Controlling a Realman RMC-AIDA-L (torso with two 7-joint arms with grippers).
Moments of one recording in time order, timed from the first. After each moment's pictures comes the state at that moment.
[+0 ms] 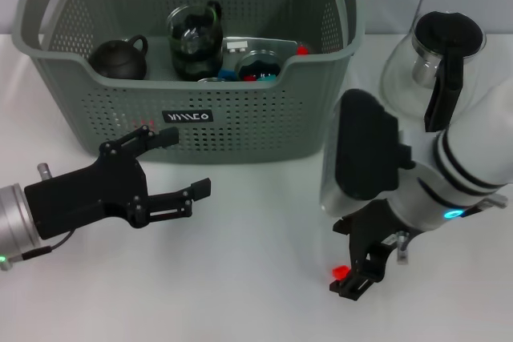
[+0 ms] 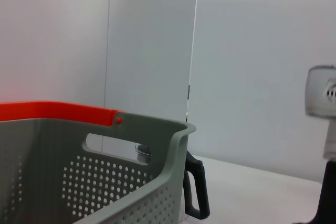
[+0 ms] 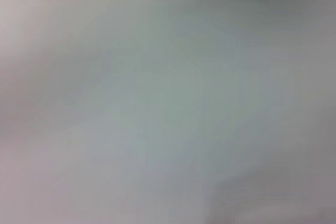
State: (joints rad) left arm -0.35 -2.16 0.55 0.67 1.91 1.65 -1.05; right arm 0.65 2.10 -1.76 -1.23 -2.50 -1.43 2.25
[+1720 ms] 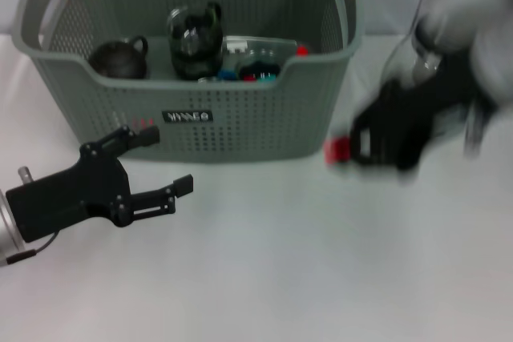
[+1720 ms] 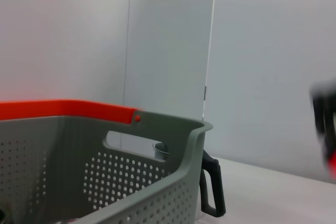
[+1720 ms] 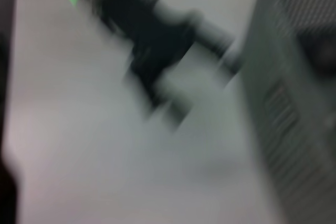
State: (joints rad) left arm -0.33 -2.16 0.50 0.67 1.91 1.66 -1.04; right arm 0.70 2.10 -1.30 -1.71 -2.34 -1.88 2.31
